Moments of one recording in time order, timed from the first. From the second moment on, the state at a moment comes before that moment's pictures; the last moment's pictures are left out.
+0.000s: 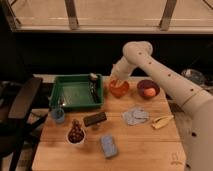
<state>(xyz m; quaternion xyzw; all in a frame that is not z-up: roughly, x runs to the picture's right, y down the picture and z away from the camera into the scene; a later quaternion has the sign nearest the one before) 0.032 -0.035 0.806 -0.10 -0.31 -0.50 0.80</state>
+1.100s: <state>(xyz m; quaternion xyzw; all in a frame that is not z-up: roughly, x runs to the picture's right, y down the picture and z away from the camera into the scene) -0.132 -0.036 0.837 -0.05 -0.46 -0.55 0.70</state>
